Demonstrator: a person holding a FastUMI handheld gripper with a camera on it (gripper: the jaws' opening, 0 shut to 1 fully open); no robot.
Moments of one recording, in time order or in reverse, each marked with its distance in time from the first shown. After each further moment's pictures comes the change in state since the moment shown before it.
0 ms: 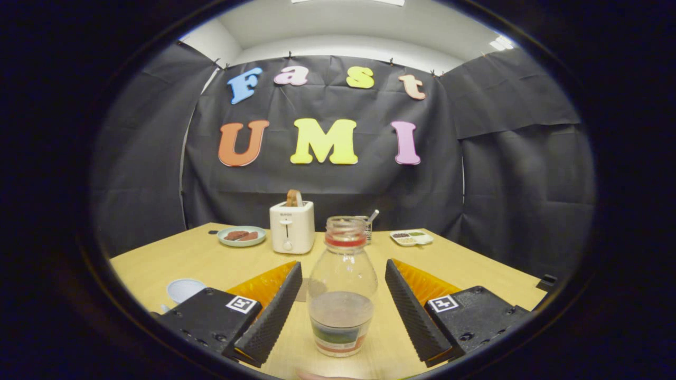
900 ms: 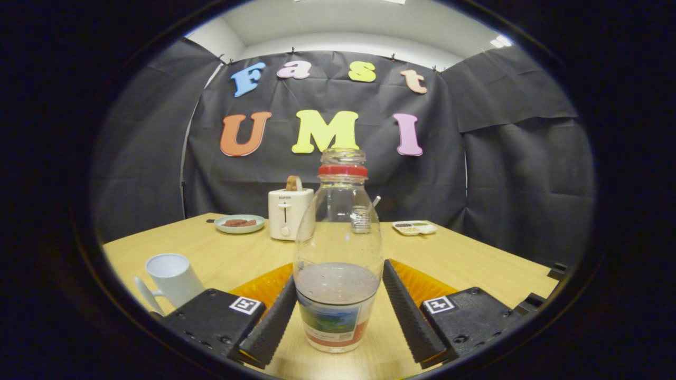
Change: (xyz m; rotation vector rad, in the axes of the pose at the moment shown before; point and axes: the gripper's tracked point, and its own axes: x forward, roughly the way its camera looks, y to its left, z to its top) arm 0.006 0.002 -0.039 -0.007 0.000 0.035
